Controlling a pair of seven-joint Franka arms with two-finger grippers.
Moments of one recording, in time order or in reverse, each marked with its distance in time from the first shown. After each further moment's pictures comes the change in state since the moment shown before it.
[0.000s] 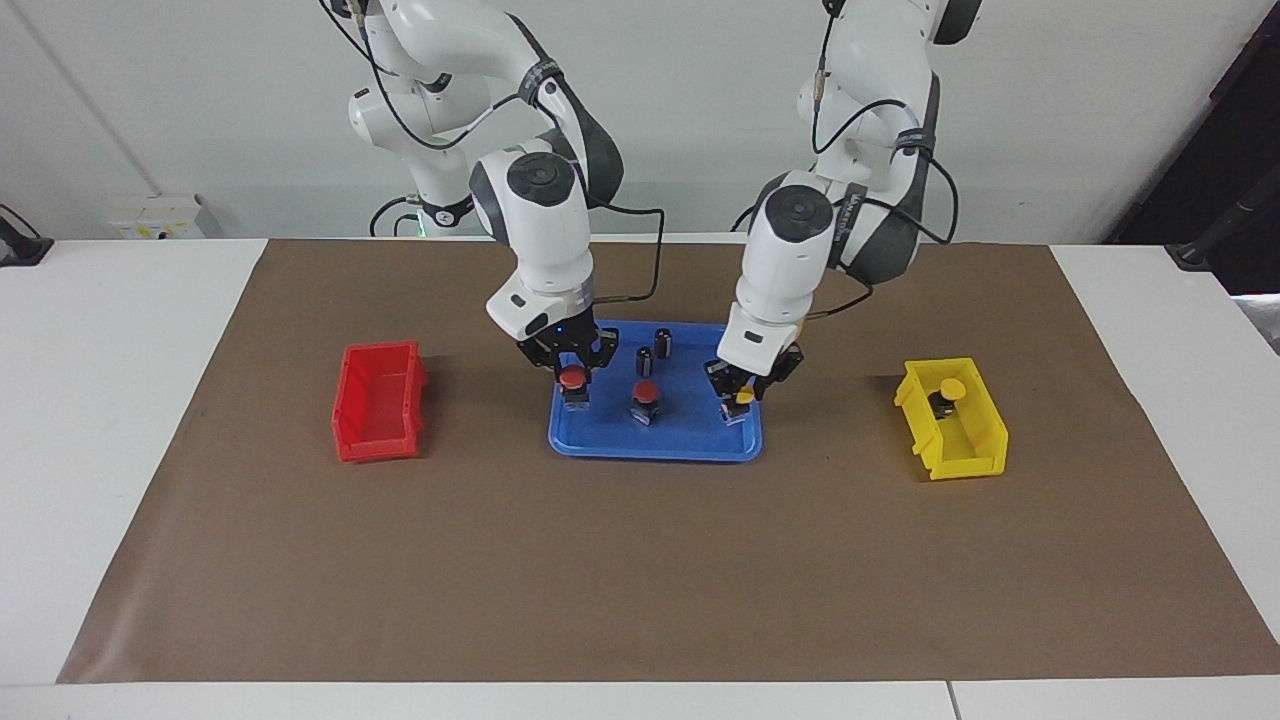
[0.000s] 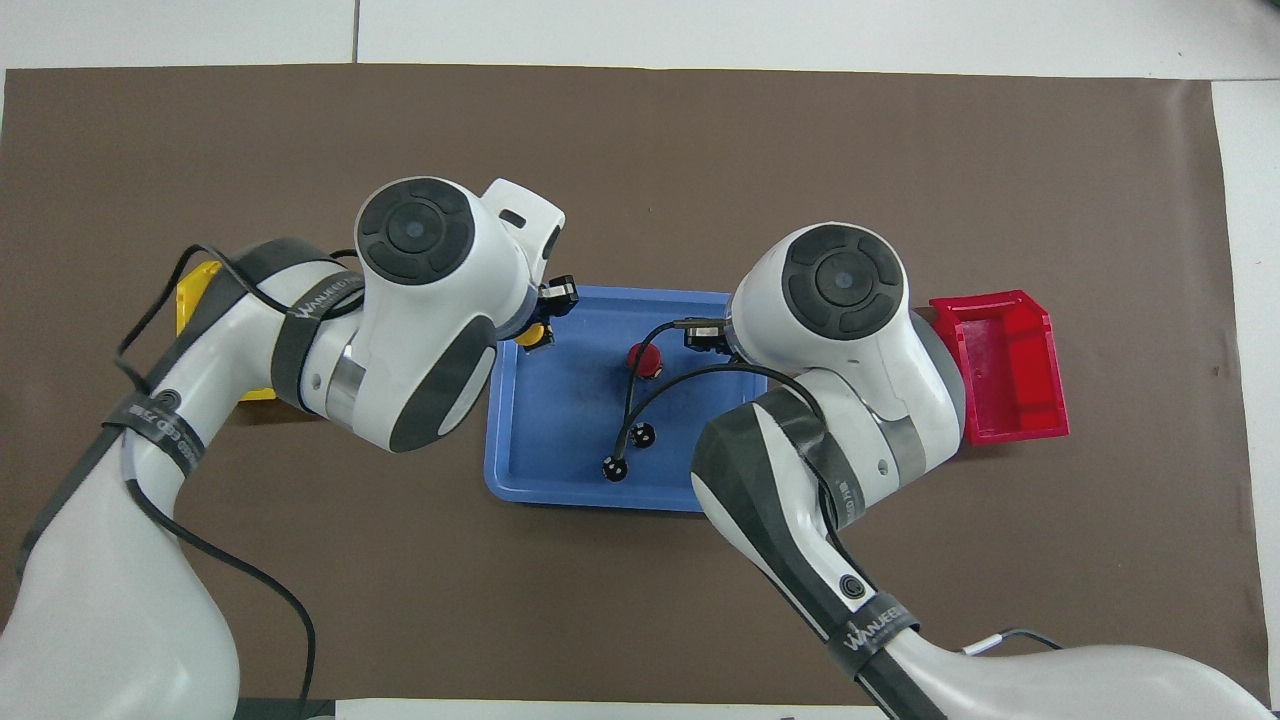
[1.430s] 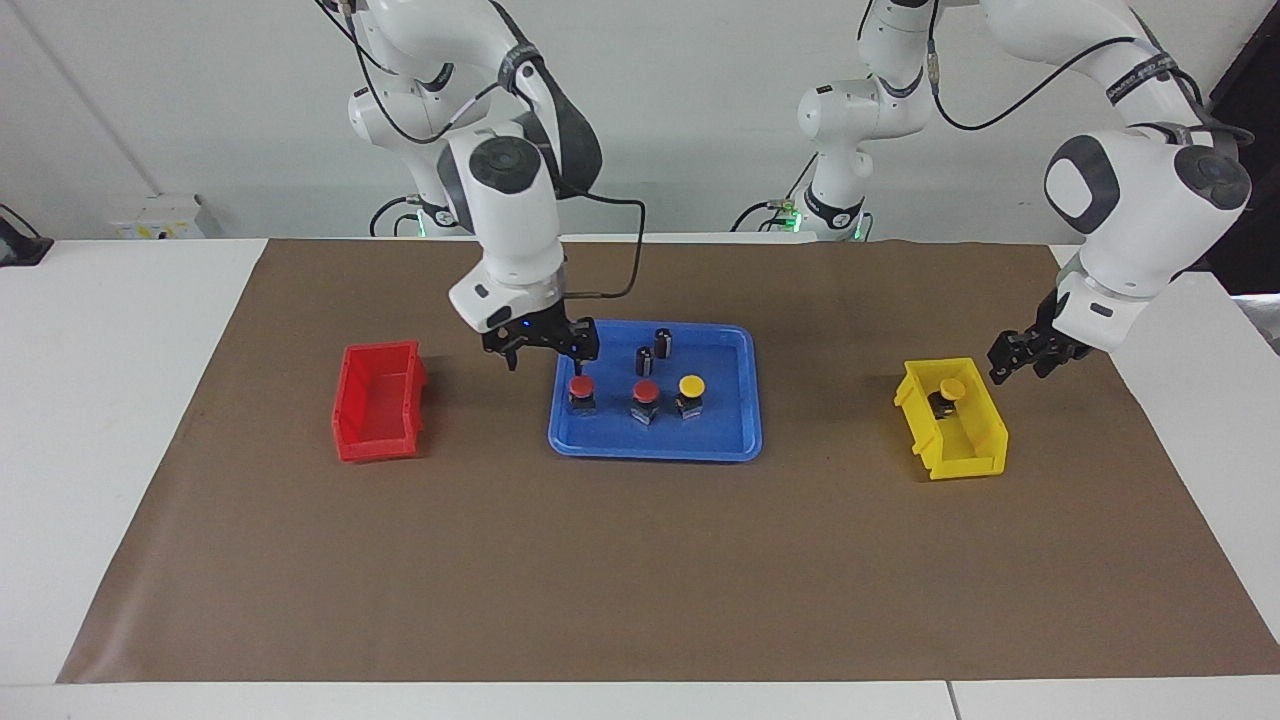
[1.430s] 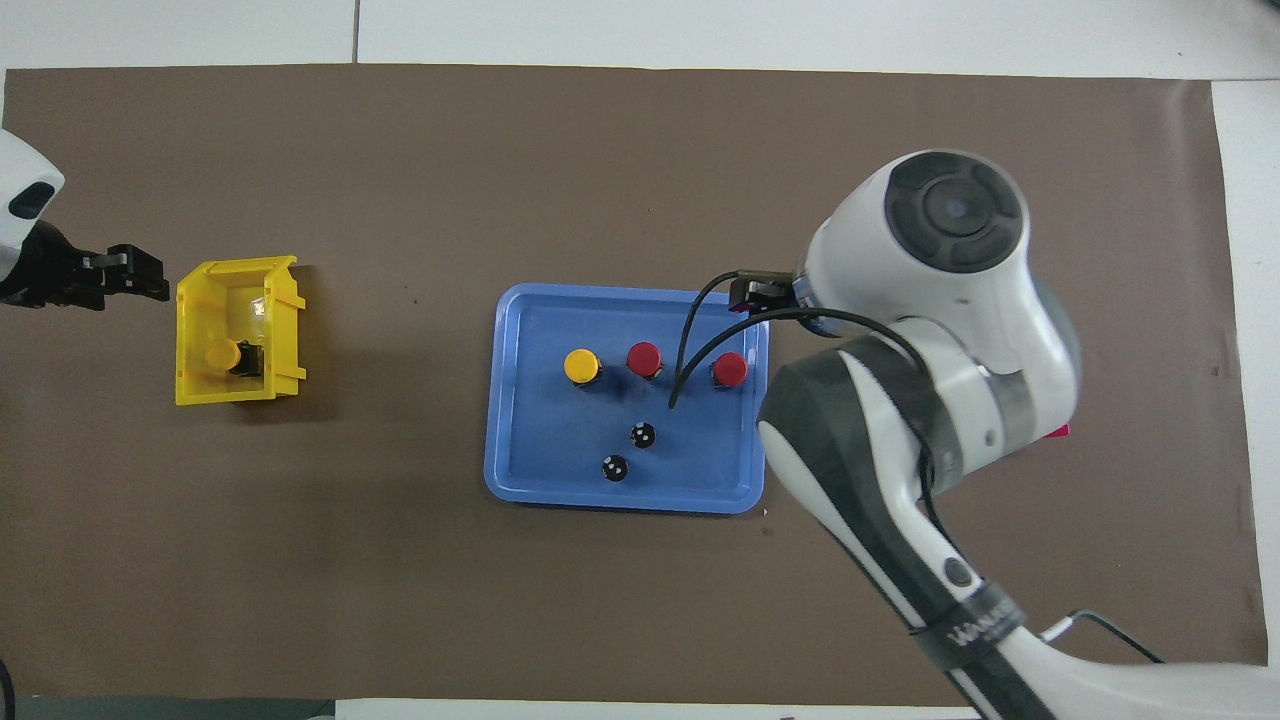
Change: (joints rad) left arm 0.613 -0.179 0.067 -0.106 -0.008 -0.105 0.822; right arm -0.136 -0.072 -0.026 0.209 -0.001 -0.291 -0.008
